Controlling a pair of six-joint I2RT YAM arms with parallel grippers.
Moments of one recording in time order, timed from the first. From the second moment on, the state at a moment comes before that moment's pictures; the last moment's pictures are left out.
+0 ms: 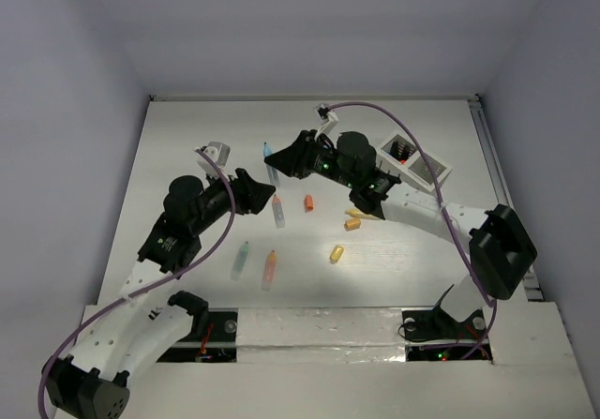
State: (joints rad) left arm -0.43 0.73 0.68 -0.14 0.25 -0.47; right arm 0.80 1.59 1.16 0.43 -0.24 0.75
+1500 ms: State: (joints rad) left arm -0.44 0.68 0.74 -0.26 0.18 -0.36; right arm 0.76 1.48 0.97 0.57 -0.30 0.82
